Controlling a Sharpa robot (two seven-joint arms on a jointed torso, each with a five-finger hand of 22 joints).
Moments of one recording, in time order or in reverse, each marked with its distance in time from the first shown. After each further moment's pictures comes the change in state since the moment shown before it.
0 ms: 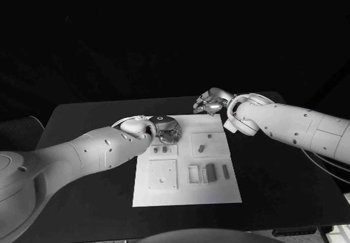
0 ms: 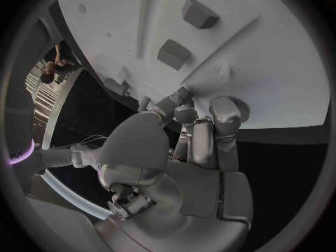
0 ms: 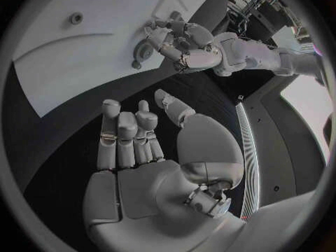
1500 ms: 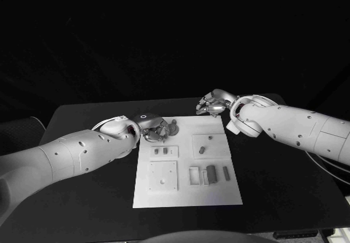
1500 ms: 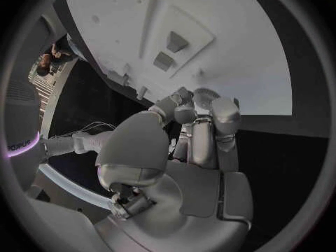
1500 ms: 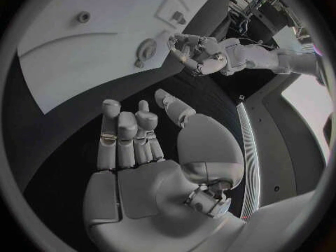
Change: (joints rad) left arm 0.009 -0.174 0.032 0.140 0.050 -0.064 0.001; left_hand -0.004 0.004 0.010 0.000 0.000 0.007 0.000 0.002 0.007 0.006 -0.009 0.000 -0.003 0.004 -0.004 0.000 0.004 0.000 0.000 0.000 0.000 -0.001; right arm 0.000 -0.016 0.000 0.003 0.000 0.000 0.000; right_hand -0.004 -0.004 0.000 0.000 0.000 0.002 -0.001 0.000 0.001 0.000 0.000 0.000 0.000 0.001 0.002 0.000 -0.001 0.000 -0.001 0.000 0.000 0.000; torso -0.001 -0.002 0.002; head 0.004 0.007
